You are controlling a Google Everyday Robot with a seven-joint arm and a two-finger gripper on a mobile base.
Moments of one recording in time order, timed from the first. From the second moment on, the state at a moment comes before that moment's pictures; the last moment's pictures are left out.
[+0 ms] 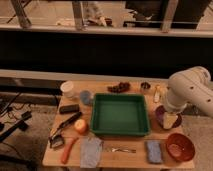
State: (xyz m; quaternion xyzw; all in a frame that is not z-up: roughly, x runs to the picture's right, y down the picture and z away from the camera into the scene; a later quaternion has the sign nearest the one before) arm 0.293 0.114 0.680 -0.28 0.02 0.03 0.96
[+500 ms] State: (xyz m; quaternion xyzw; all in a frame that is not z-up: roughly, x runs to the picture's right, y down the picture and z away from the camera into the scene) arm 0.265 0.124 0.669 -0.29 -0.01 -0.03 0.96
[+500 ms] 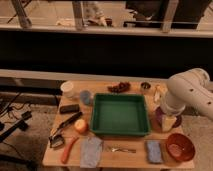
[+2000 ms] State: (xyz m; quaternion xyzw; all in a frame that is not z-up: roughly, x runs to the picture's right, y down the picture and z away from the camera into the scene) arm 0.194 0.146 0.648 -0.27 -0.05 -0.08 0.96
